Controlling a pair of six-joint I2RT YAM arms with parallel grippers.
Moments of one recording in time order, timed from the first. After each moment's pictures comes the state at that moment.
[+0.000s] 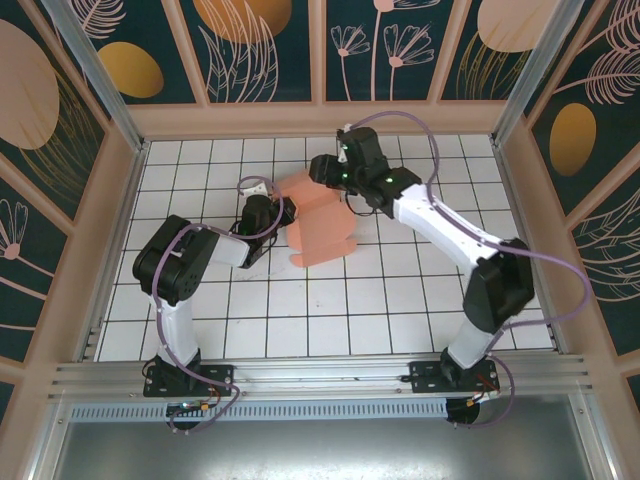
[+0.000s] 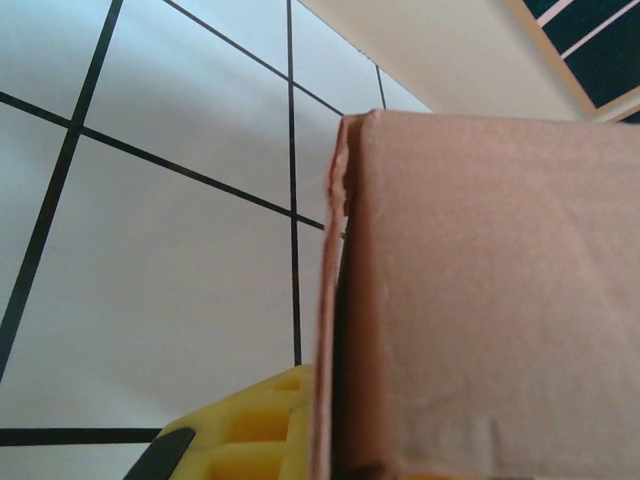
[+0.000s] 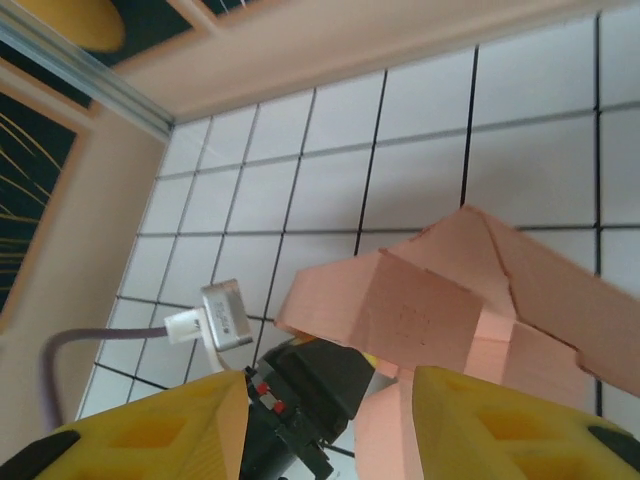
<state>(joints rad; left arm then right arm) -0.45 1.96 0.84 0.73 0.02 -0.82 0.63 1.64 1.47 -0.36 -0.05 0.62</state>
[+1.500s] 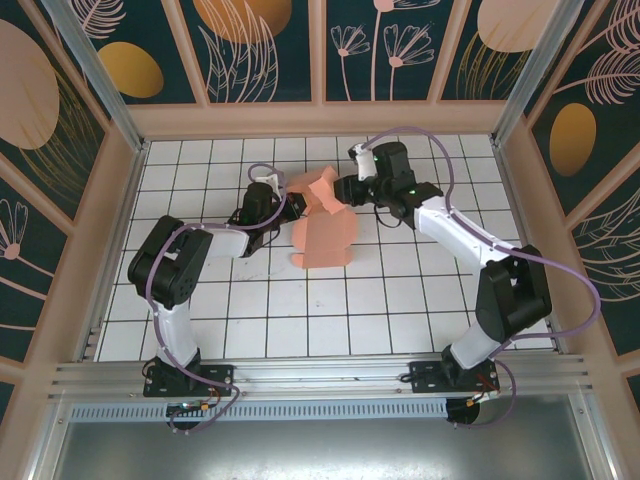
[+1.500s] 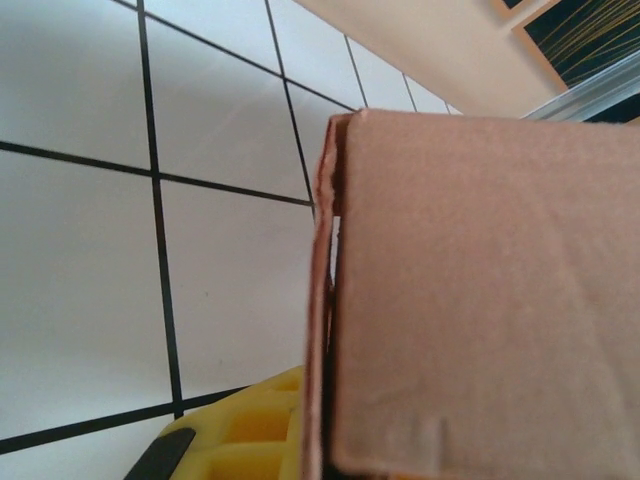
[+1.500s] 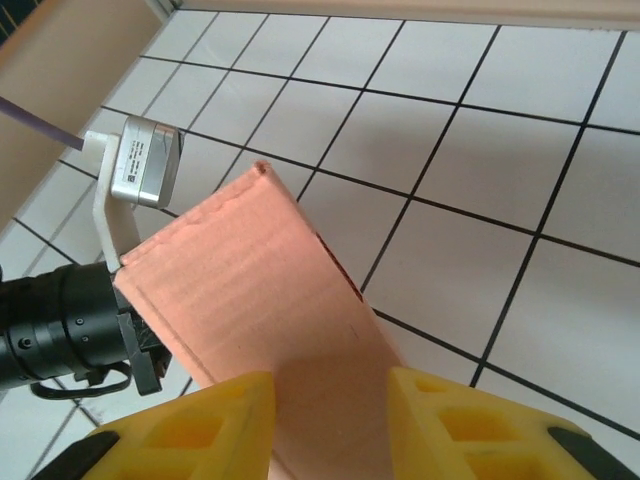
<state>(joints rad) -0.45 1.93 0.94 0.58 0.25 -0.76 0.50 1.59 1.25 -0.25 -0.28 0.20</state>
